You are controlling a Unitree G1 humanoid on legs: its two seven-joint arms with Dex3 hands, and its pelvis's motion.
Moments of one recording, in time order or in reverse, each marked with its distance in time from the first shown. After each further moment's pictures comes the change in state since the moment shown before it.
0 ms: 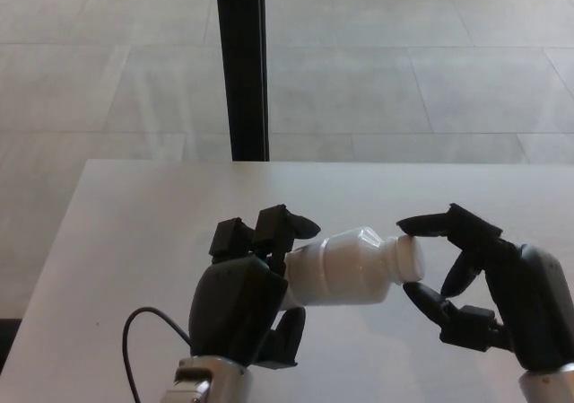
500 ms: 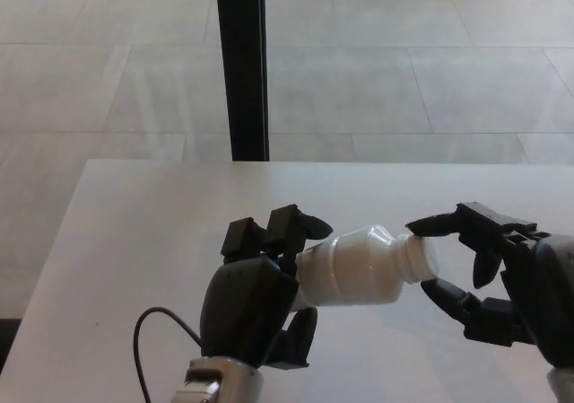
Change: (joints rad) left_arm -0.002 -0.014 -0.014 0.003 0.000 -0.014 0.000; right_arm -0.035 -0.147 -0.002 0.067 -0.060 -0.191 -0.070
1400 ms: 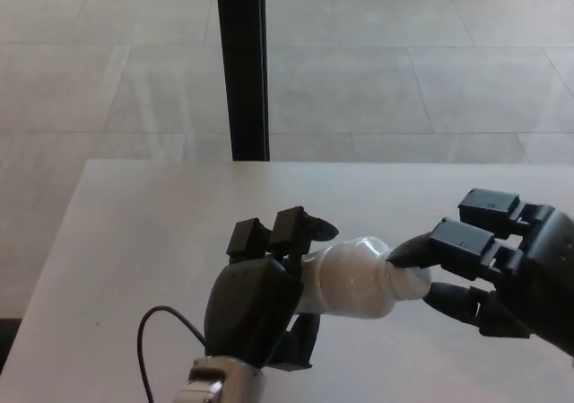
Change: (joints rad) left_arm -0.014 0.004 -0.008 0.017 0.001 -0.011 0.000; right_arm -0.159 -0.239 0.072 0.072 -0.248 -0.285 -0.187
